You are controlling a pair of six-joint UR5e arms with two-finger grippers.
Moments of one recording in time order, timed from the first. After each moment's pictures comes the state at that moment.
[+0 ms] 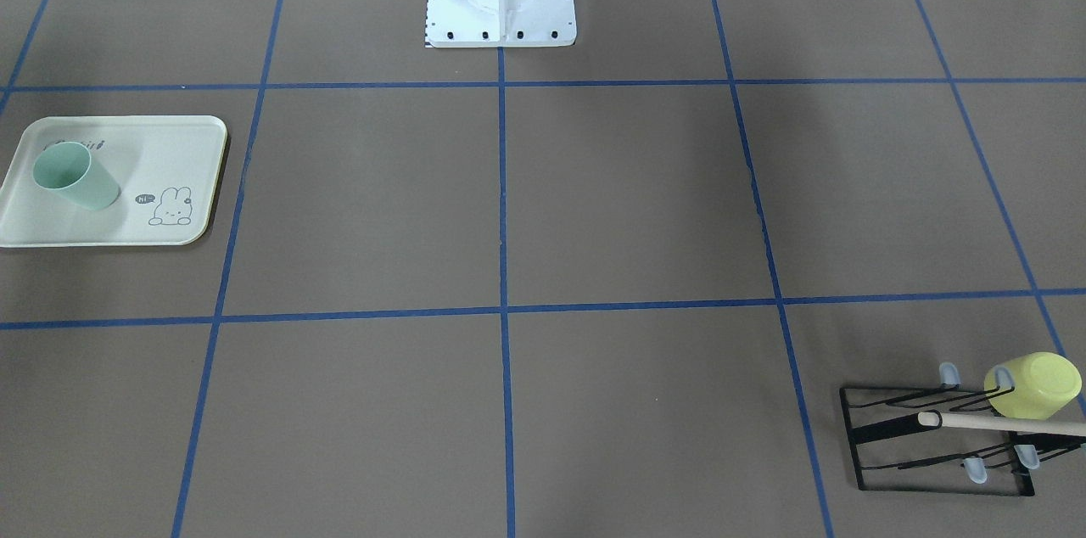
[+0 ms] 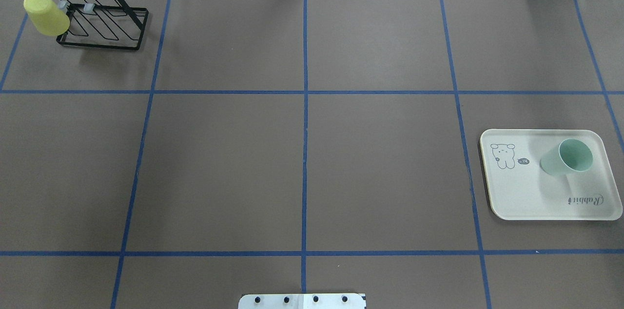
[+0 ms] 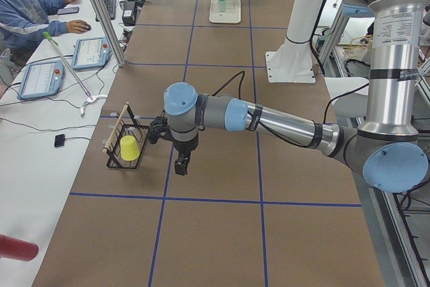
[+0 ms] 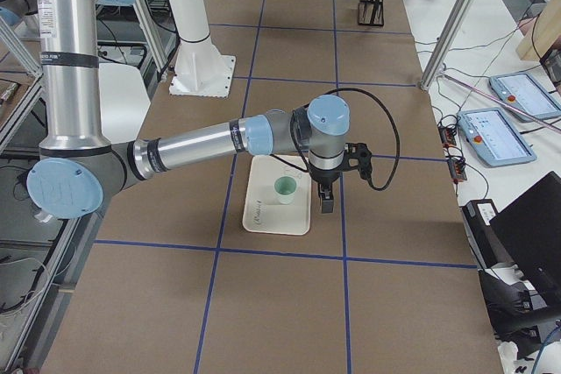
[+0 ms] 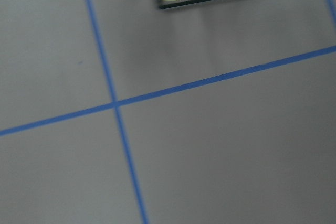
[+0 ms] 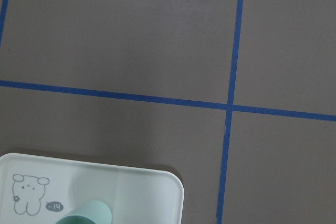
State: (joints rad) left arm -1.58 -1.56 -1.82 -1.40 -2.40 0.14; right arm 1.52 -1.58 1.86 -1.69 2.33 0.06
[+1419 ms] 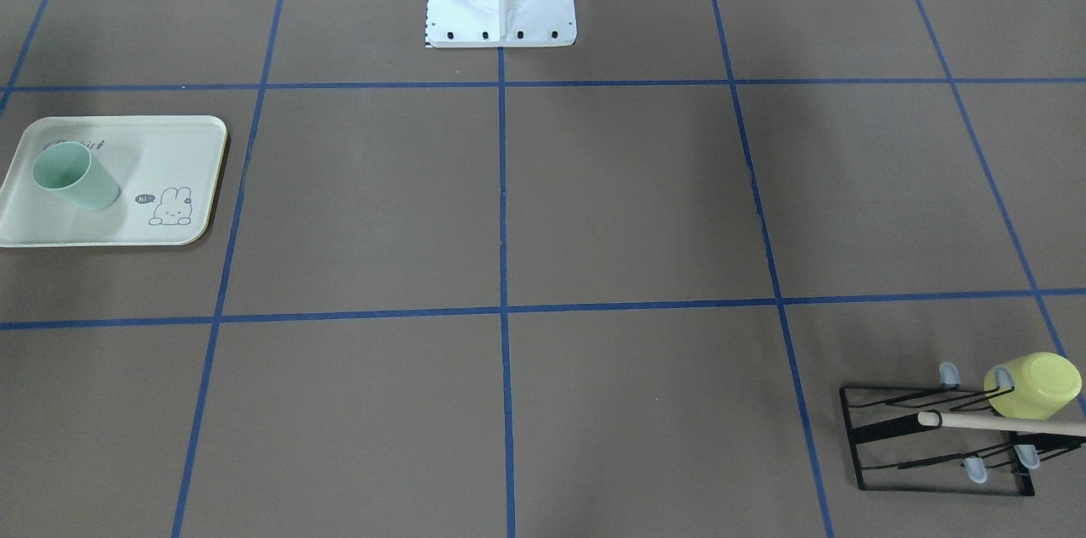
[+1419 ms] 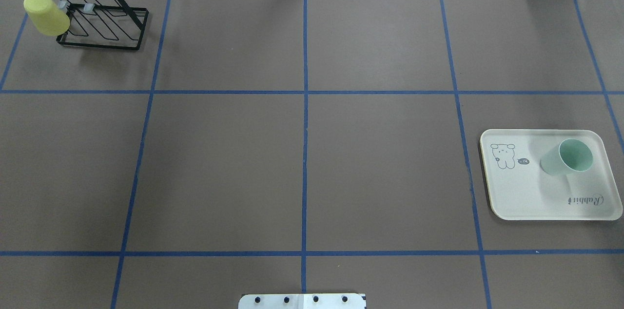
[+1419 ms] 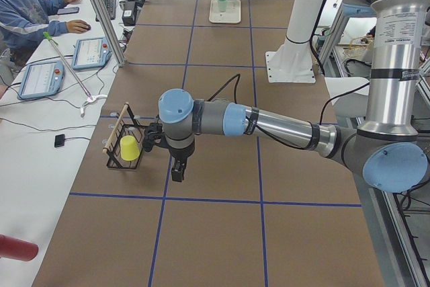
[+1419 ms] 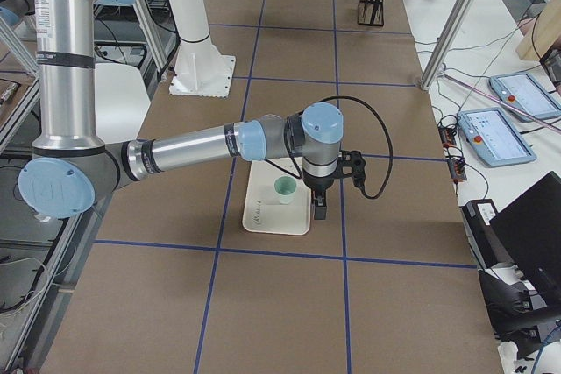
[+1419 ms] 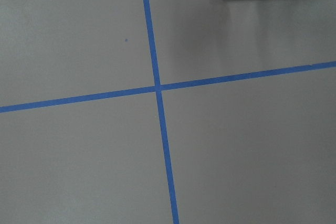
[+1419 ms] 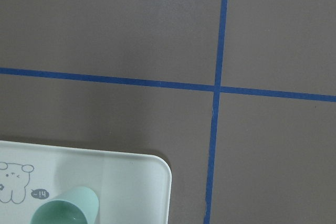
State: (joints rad) left arm -1.60 -1.57 -1.80 -1.40 -2.37 0.12; right arm 1.52 -1.61 1.86 -1.68 2.32 0.06
